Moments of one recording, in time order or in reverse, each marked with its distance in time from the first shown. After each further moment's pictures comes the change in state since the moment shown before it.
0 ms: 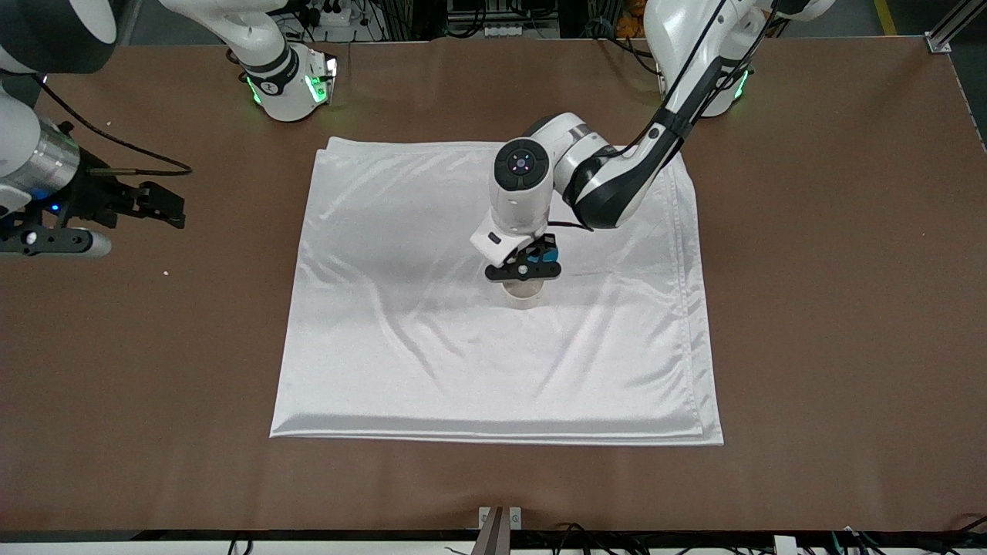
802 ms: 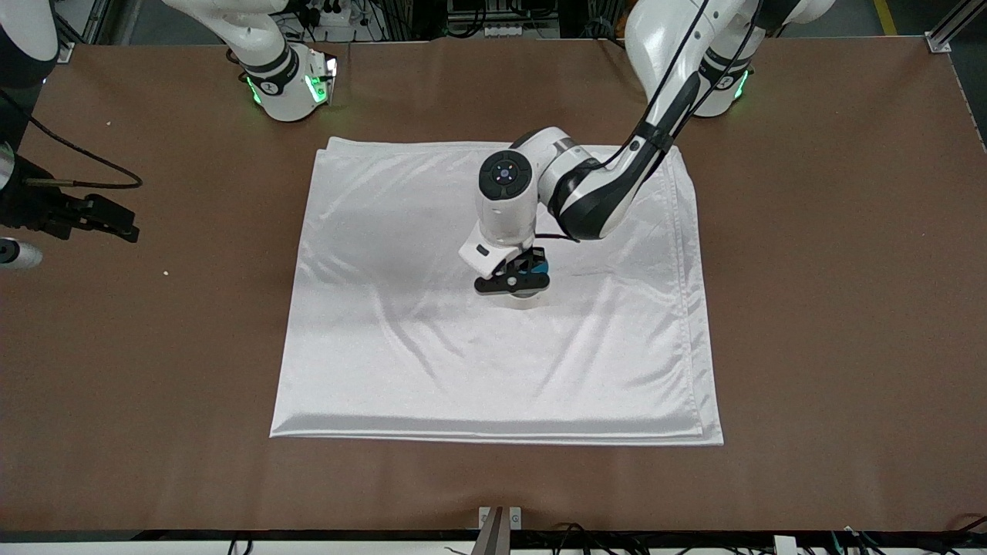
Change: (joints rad) left arm -0.079 0.078 0.075 0.085 0.013 0.028 -0.034; right arm -0.071 0.004 -0.010 0.001 0.005 0.053 -0.041
